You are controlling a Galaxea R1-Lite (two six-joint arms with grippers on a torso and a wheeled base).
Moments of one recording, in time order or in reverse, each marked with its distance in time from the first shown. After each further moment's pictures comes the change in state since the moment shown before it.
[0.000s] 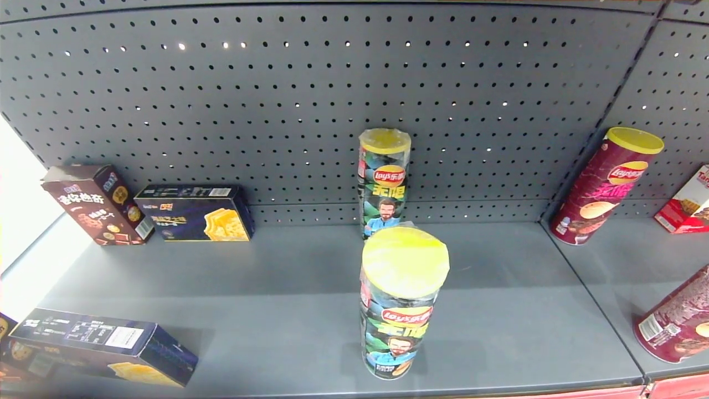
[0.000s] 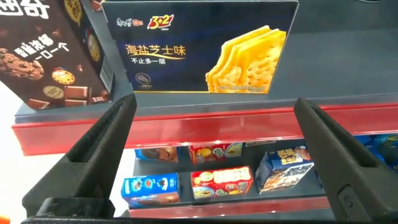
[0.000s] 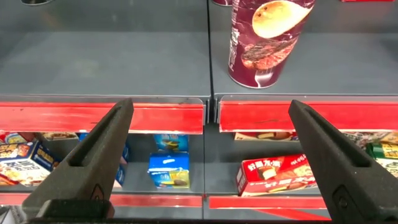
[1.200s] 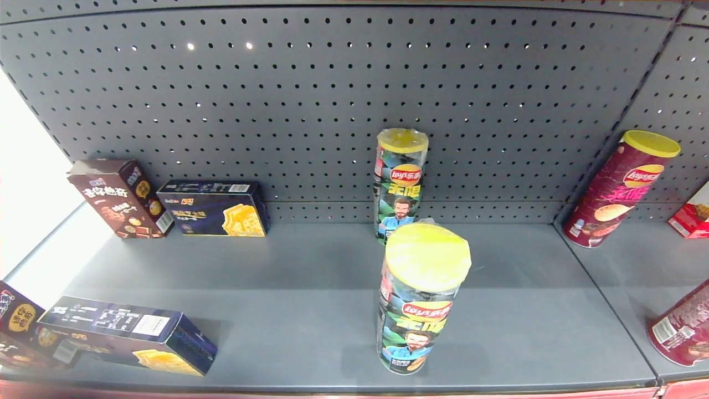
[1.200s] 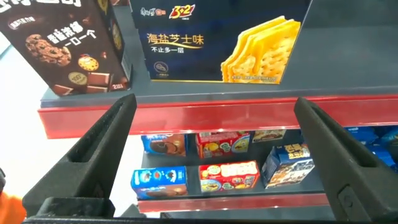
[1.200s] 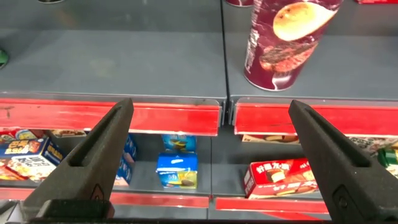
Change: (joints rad) left arm 0.000 0.000 0.000 0.000 -0.001 0.001; right arm 0.000 0.000 0.000 0.000 0.000 0.000
